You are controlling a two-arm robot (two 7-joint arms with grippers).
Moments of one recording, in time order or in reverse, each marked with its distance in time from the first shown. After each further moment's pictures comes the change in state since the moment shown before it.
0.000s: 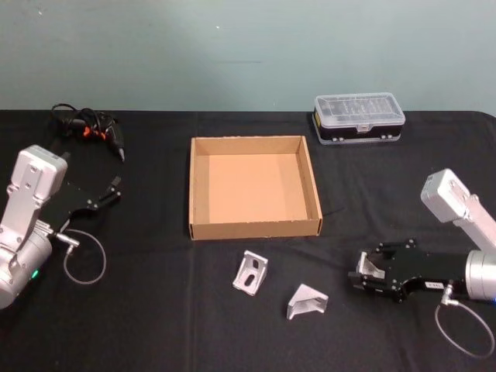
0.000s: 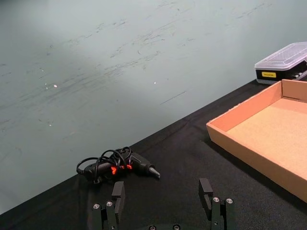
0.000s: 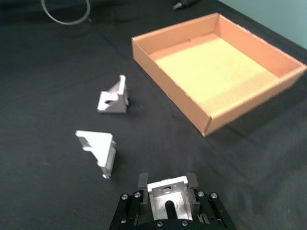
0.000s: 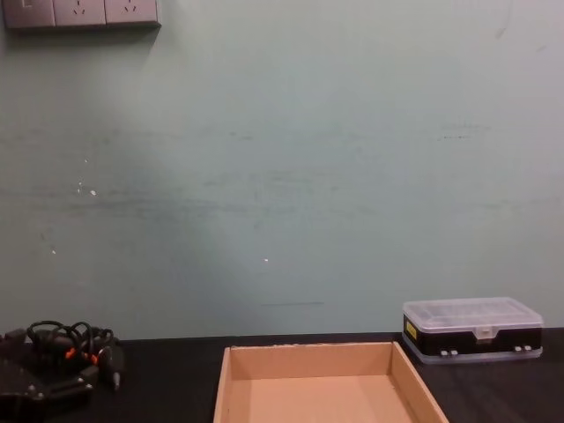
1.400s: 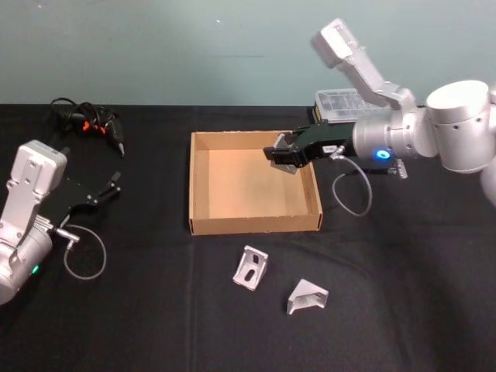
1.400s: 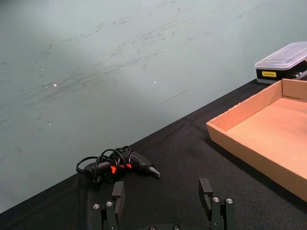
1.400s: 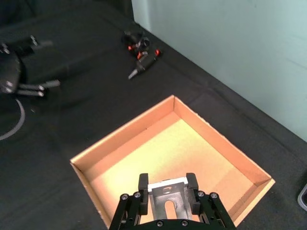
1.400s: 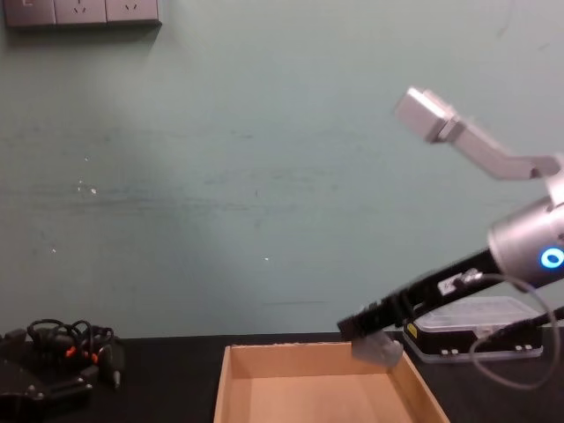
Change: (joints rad) left arm 0.000 0.000 0.000 0.000 0.000 0.000 0.000; right arm 0.548 -0.399 -0.199 0.383 0.012 0.307 -0.086
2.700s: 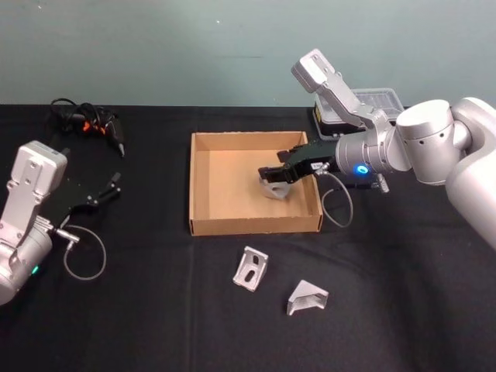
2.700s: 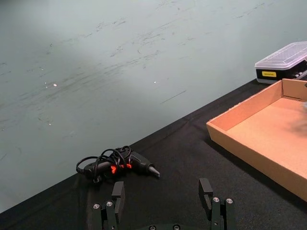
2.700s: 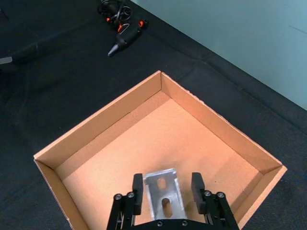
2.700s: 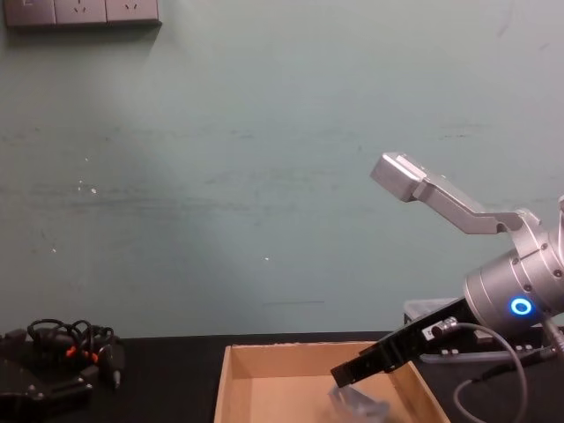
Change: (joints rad) left arm 0.000 0.000 0.000 0.000 0.000 0.000 0.000; right arm 0.044 -0.129 -0.014 0.255 -0.088 -0.052 0.000
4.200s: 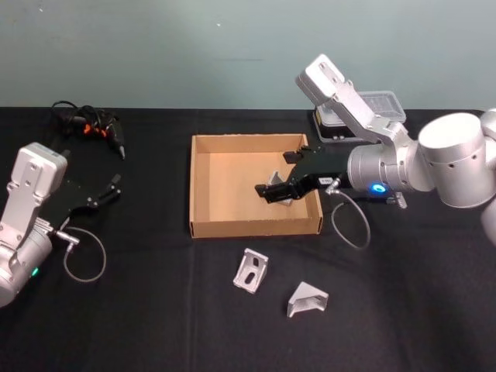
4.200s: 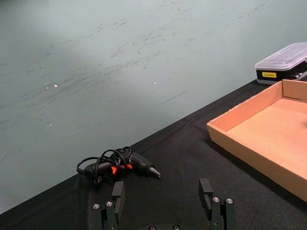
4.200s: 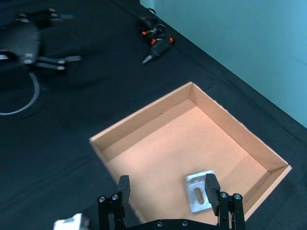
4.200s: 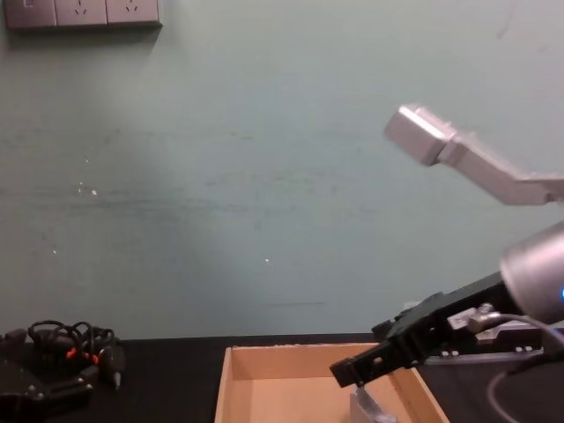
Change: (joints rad) left arm 0.000 0.000 0.000 0.000 0.000 0.000 0.000; right arm -0.171 0.155 0.049 -0.429 -0.017 0.091 -0.049
